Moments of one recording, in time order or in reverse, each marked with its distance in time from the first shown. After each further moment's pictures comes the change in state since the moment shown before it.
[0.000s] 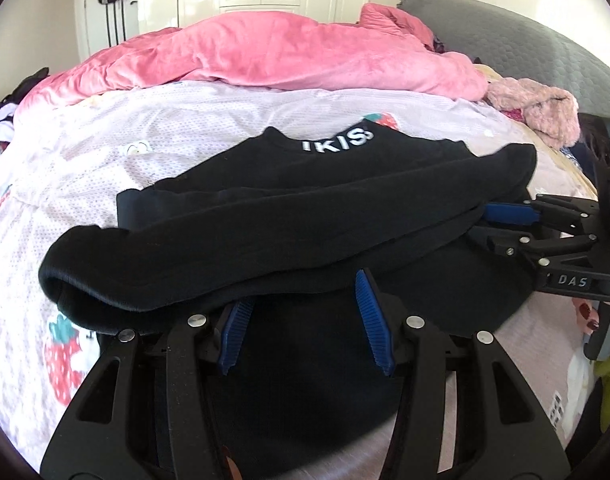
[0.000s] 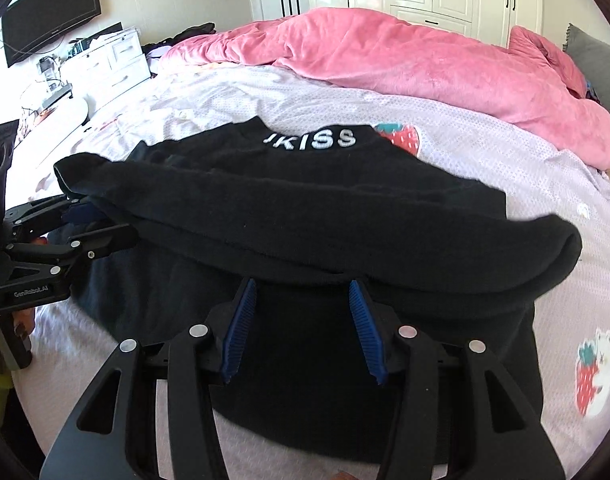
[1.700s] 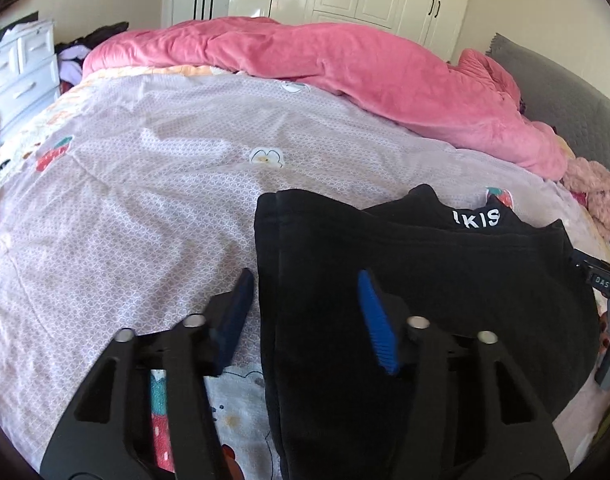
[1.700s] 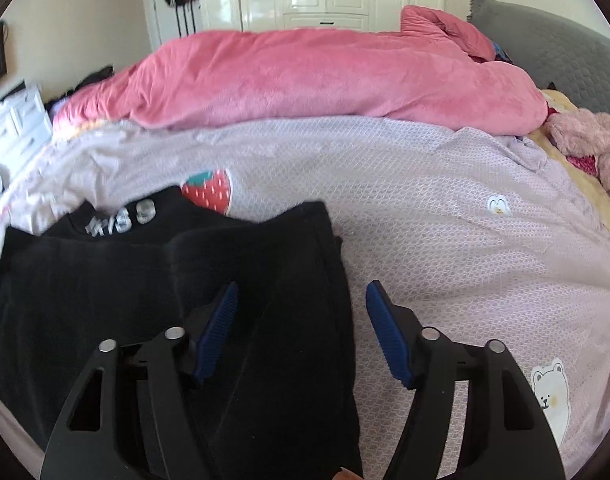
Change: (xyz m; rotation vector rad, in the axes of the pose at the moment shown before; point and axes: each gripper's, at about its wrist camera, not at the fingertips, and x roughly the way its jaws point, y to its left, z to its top) left arm 0.007 0.102 0.022 -0.253 -0.054 0.160; right arm 0.026 -0.117 0.021 0.188 -0.042 -0.279
